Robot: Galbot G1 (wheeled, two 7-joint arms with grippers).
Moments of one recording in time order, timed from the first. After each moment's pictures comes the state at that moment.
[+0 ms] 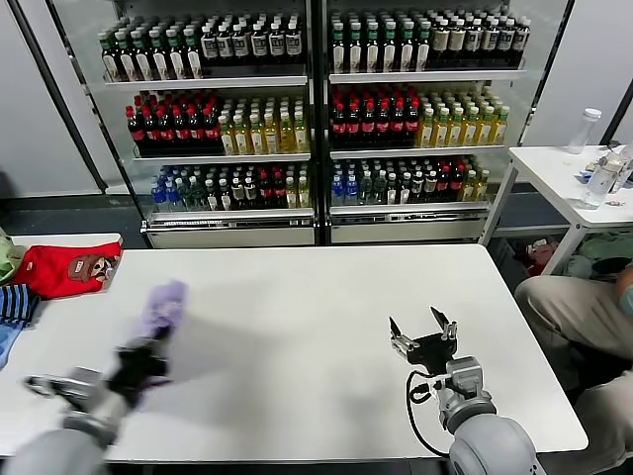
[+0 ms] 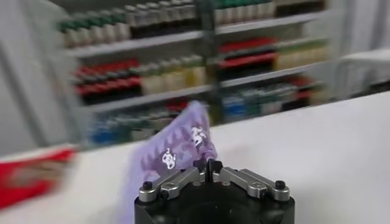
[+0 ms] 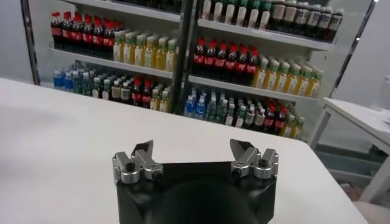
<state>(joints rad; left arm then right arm) 1.46 -1.21 -0.70 -2.22 -0.30 0.58 0.16 -1.31 1.14 0.33 2.19 0.25 -0.56 0.19</state>
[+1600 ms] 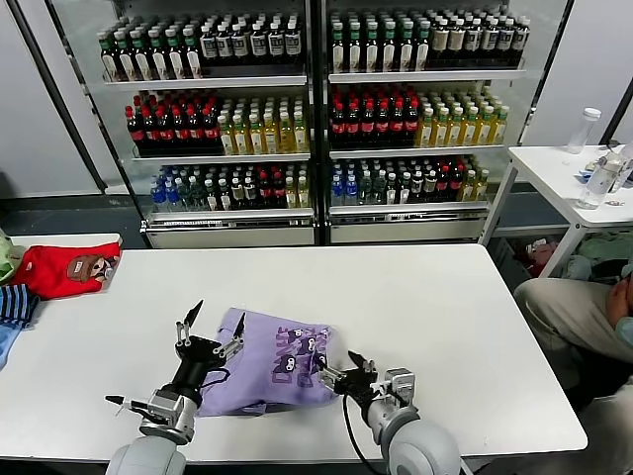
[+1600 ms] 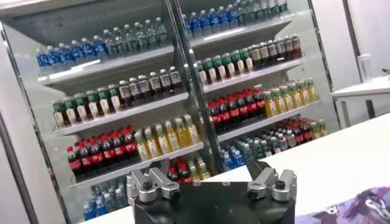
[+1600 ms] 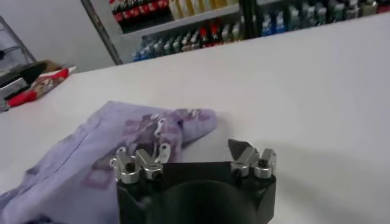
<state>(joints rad) 1.42 -1.35 -0.53 -2.05 0.07 0.12 0.09 -1.20 1.23 0.06 2.03 0.69 -0.58 0.29</state>
